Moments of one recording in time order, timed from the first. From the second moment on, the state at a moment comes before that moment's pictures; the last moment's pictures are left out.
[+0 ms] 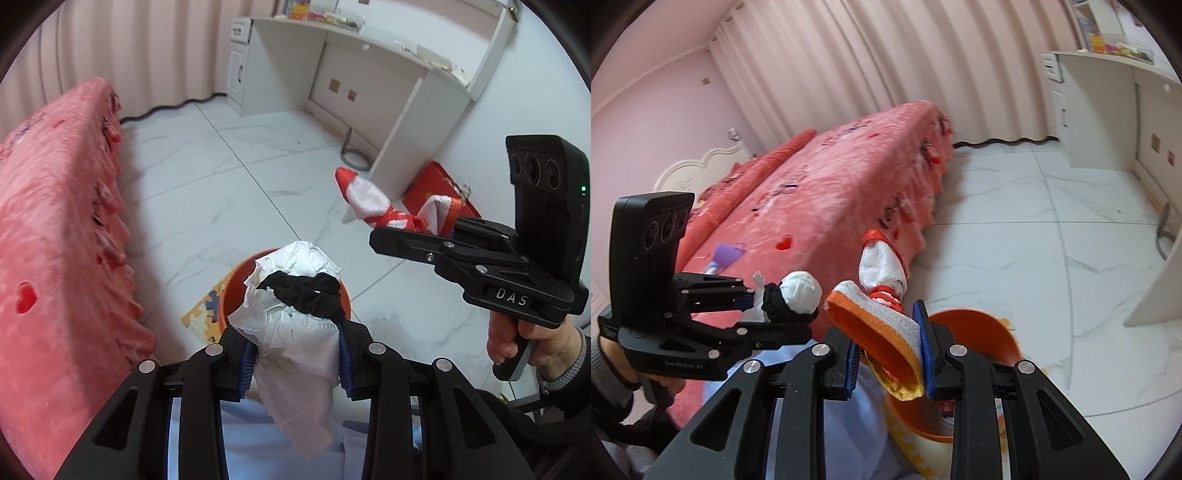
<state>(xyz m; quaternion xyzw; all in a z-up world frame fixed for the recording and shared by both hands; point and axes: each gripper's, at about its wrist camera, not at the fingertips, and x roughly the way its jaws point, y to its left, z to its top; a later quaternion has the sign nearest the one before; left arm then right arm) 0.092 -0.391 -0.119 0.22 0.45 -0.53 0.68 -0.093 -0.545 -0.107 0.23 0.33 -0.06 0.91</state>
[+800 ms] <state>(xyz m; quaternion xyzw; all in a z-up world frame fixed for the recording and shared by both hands) 0.109 -0.452 -0.166 0.25 0.47 -0.53 0.66 -0.065 -0.577 -0.166 0.27 0.36 -0.09 0.89</state>
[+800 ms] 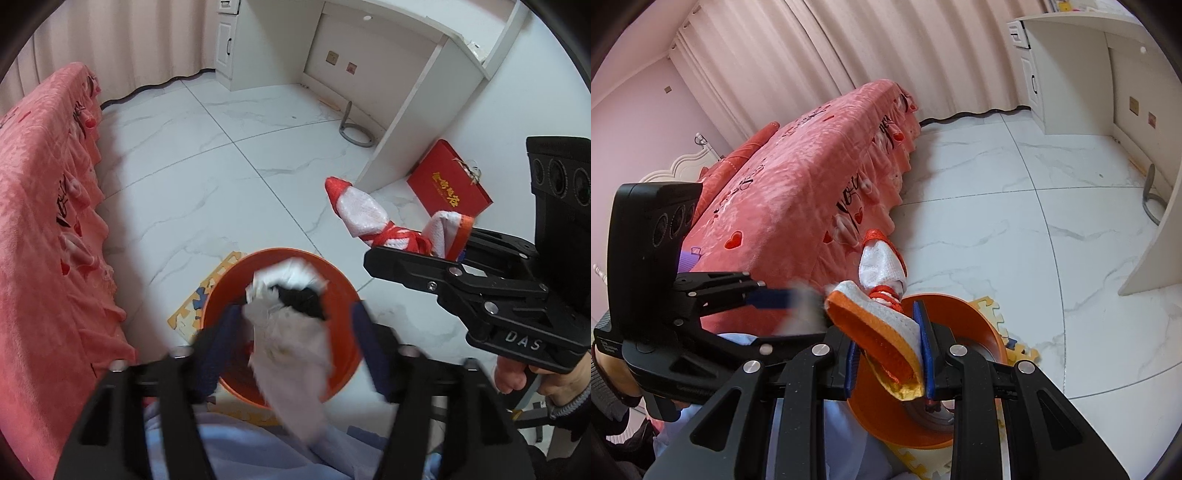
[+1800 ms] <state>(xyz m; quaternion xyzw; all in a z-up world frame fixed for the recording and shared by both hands) 0.118 -0.420 -0.154 0.24 0.48 -0.50 0.68 -0.055 -0.568 -0.162 0.27 0.37 -0.10 0.88</state>
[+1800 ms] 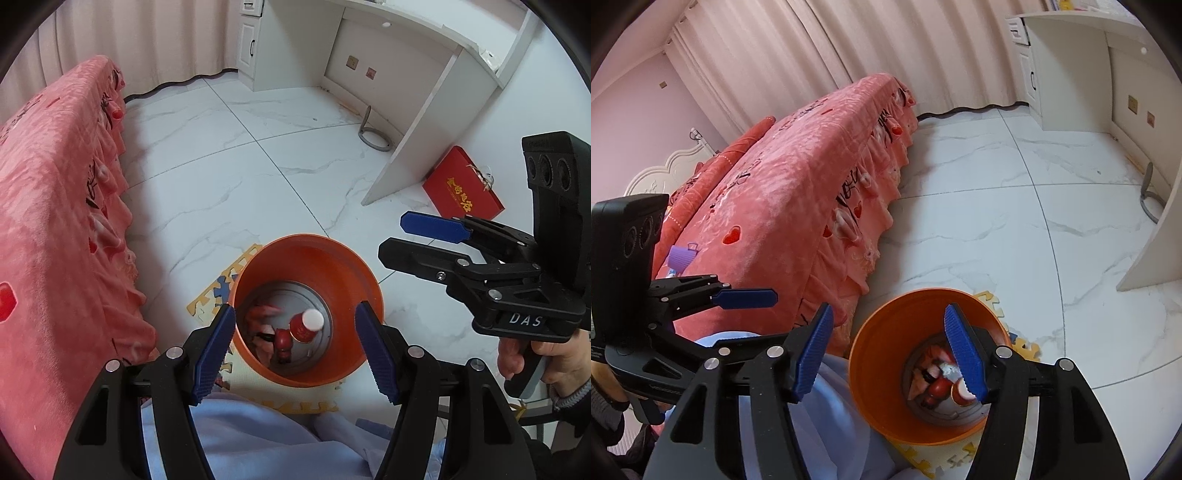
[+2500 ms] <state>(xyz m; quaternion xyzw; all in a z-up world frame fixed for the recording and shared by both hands) 0.120 -0.304 -0.084 0.18 0.43 -0.42 0.77 -0.036 -0.473 -0.082 0.23 0.35 0.02 0.91</state>
